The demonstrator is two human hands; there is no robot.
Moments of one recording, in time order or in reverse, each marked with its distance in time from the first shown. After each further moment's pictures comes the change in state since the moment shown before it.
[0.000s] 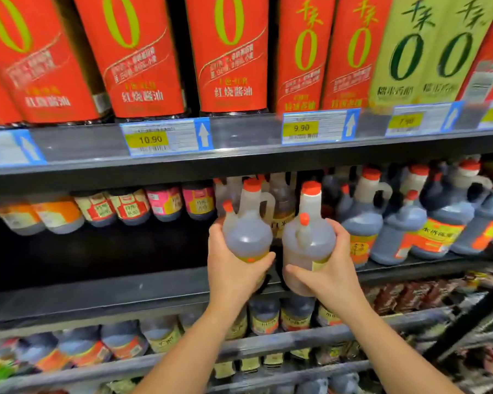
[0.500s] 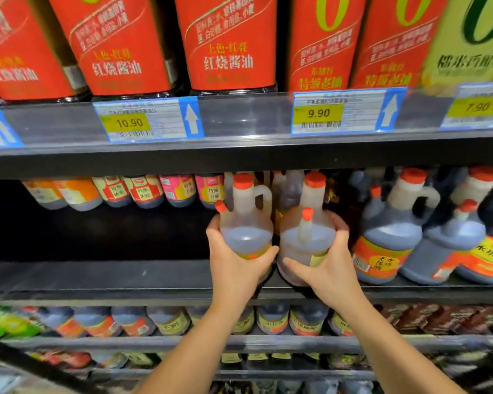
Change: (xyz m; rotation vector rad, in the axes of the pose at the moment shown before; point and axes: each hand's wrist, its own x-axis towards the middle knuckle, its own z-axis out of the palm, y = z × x) left_hand 0.010 -0.027 0.021 -0.027 0.163 -0.069; right_hand 0.042 0.033 0.022 0.071 -0.118 -0.043
